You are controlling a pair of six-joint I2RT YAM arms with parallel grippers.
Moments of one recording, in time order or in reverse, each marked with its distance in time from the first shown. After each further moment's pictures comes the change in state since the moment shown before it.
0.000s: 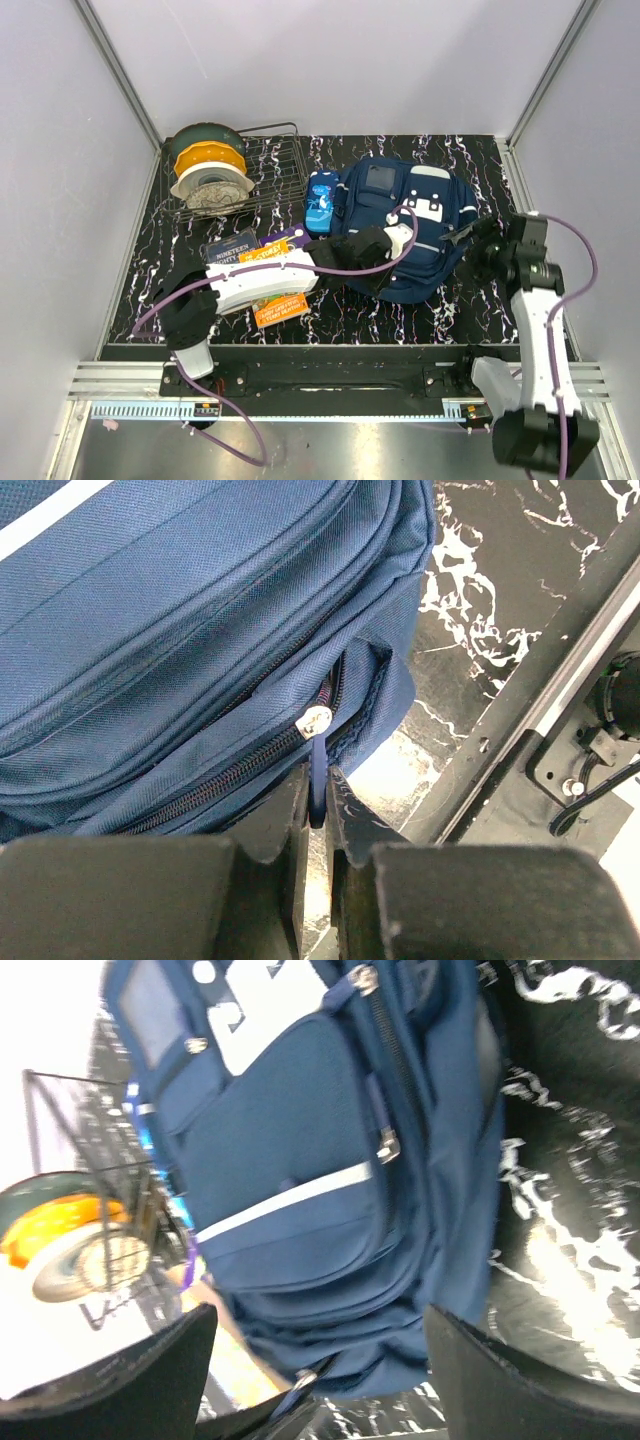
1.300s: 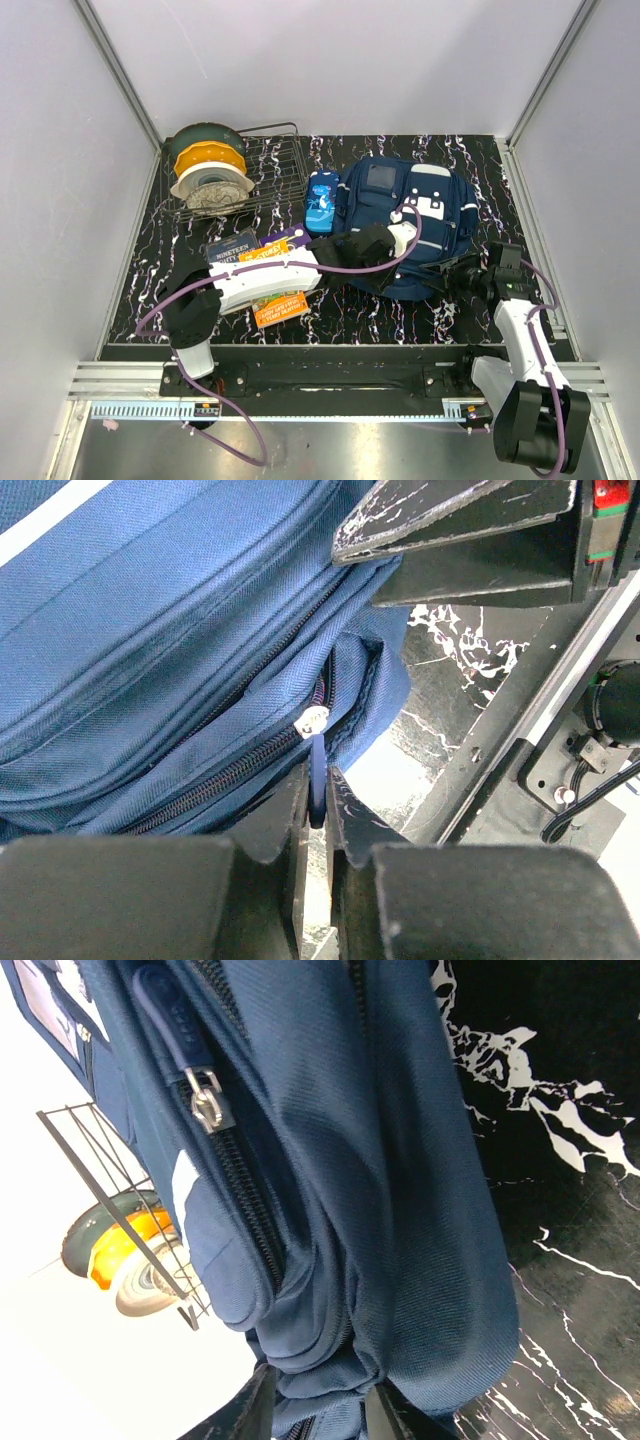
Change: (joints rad) left arm -0.002 0.036 0.034 0.005 0.019 0.007; right arm 0.003 -0.071 -0.403 0.299 -0.303 0.373
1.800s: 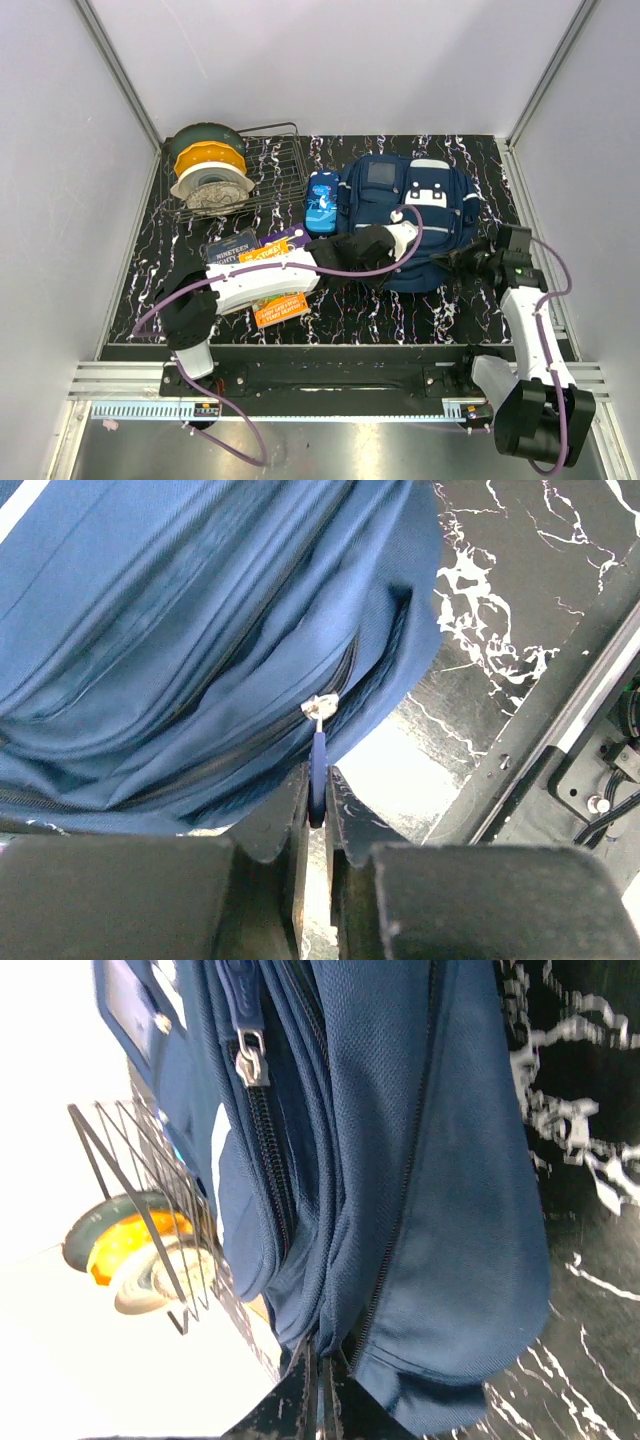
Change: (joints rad) left arm -0.006 -0.010 -0.001 -0.006 -0.057 0.045; right arm -0.002 0.045 0.141 -0.064 0.093 -0.081
